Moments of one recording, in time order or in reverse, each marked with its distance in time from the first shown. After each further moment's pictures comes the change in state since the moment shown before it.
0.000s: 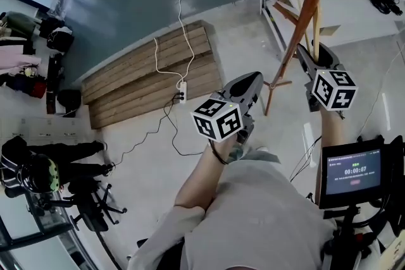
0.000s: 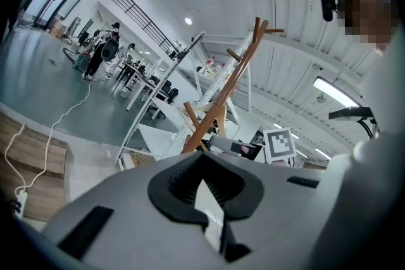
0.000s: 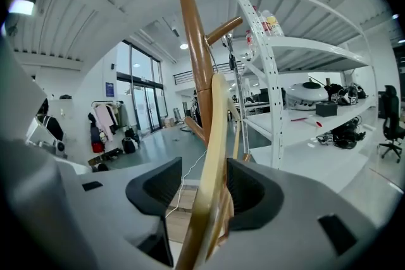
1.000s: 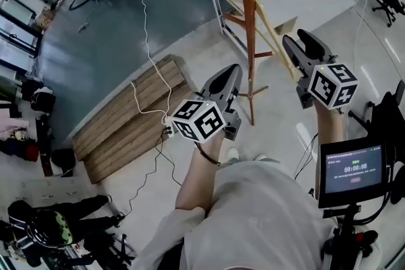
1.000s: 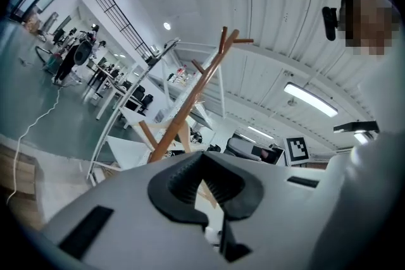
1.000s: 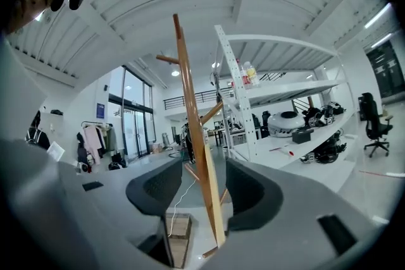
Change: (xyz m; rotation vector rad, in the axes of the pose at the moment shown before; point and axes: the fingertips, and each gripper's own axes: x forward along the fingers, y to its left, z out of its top) left arm -0.023 -0.087 0.055 0.075 -0.046 -0.246; right arm -0.149 0.029 0.093 0.039 -0.253 -0.138
